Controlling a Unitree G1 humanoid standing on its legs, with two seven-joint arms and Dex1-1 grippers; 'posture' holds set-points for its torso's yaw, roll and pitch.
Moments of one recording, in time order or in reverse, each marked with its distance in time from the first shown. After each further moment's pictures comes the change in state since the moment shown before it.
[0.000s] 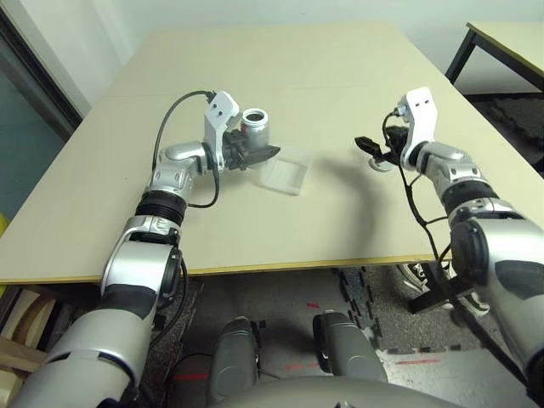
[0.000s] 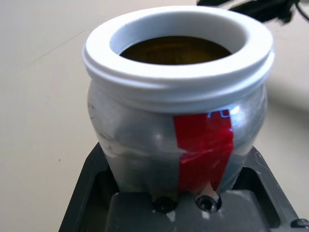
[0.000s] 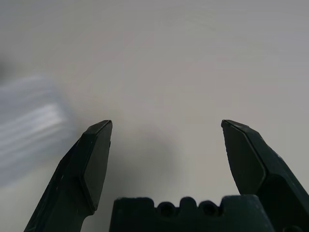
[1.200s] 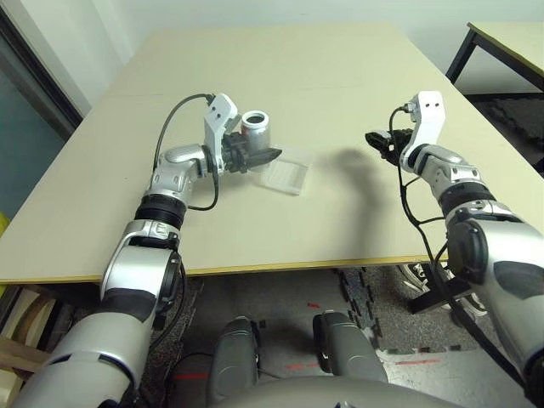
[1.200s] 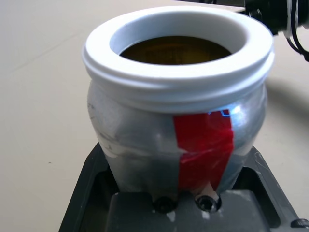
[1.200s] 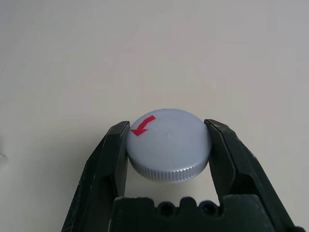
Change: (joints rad) left arm 0.025 0.001 0.000 -0.054 -0.032 0.019 -0.012; right arm 0.120 0.032 -0.153 0.065 0.084 0.086 -0.458
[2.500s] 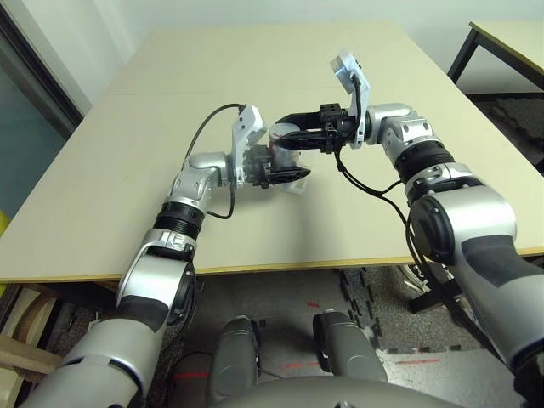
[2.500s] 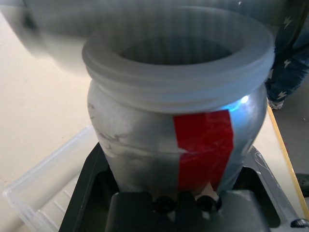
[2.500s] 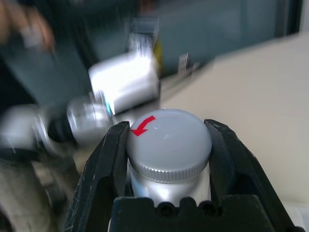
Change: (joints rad) left arm 0.058 -0.083 -0.062 -0.169 -0.044 0.102 -0.169; right arm -0.310 0.193 0.046 -0.072 0.178 0.203 0.990
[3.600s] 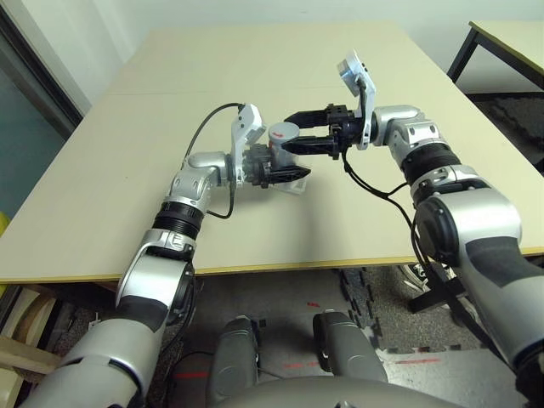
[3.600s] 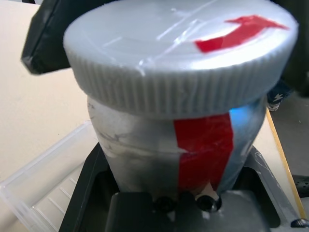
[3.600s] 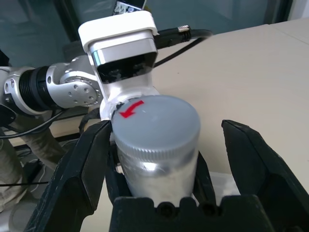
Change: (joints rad) left arm 0.008 0.004 0.000 -0.006 -0.013 0.018 0.002; right arm 0.055 -0.006 0.127 -0.005 -0.123 -0.208 0.014
